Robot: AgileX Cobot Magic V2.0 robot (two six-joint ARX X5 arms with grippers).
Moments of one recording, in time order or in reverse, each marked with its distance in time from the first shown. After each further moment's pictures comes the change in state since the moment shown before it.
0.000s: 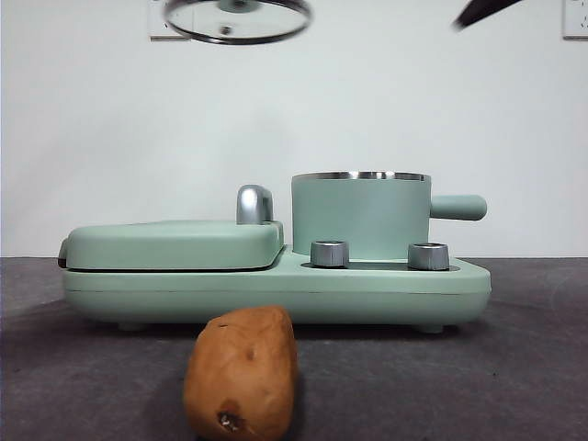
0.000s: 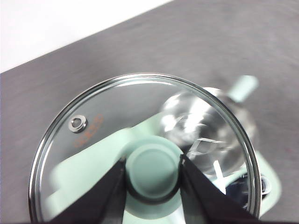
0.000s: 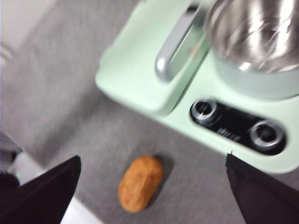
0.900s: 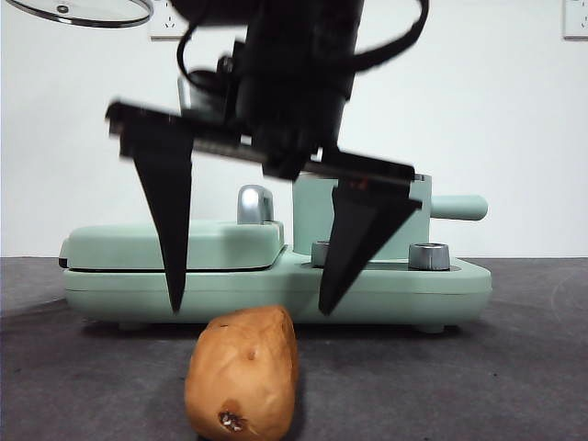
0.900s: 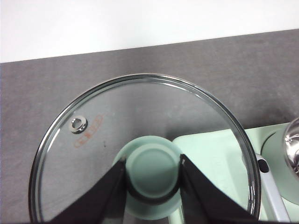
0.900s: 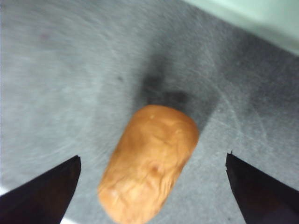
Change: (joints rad) left arm 0.371 -0.090 0.000 -0.074 -0.001 0.000; right arm 0.301 0.702 0.153 -0.069 0.154 0.245
